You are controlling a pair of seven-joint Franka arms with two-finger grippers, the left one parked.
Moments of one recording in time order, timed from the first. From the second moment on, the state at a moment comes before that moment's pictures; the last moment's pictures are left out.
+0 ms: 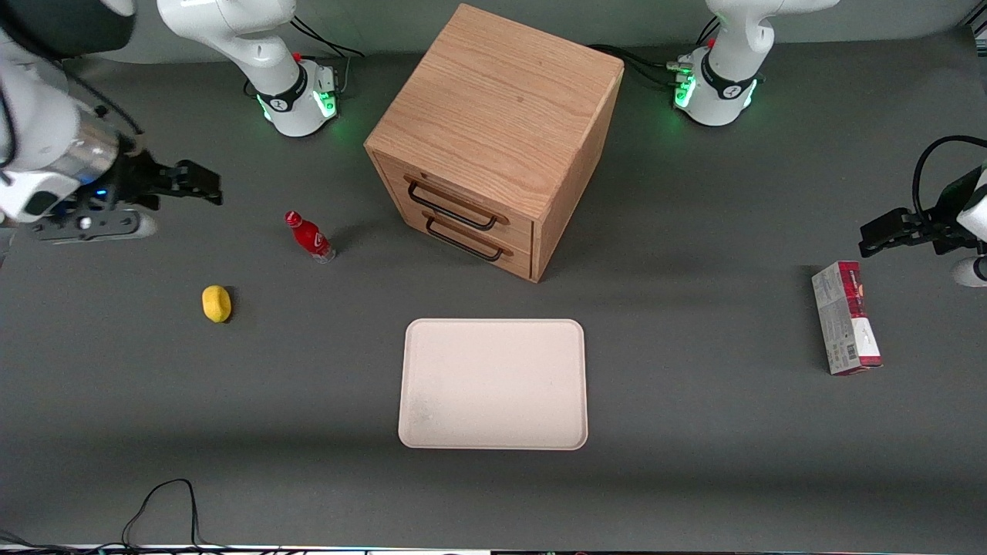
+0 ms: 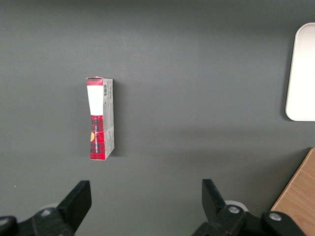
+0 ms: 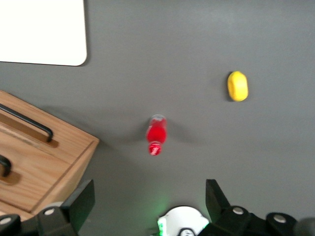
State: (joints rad) arm 0.19 0.01 0.02 -1.58 0.03 1.41 0.20
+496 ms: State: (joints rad) arm 0.30 -0.04 0.01 -1.64 0.03 1.35 0.30
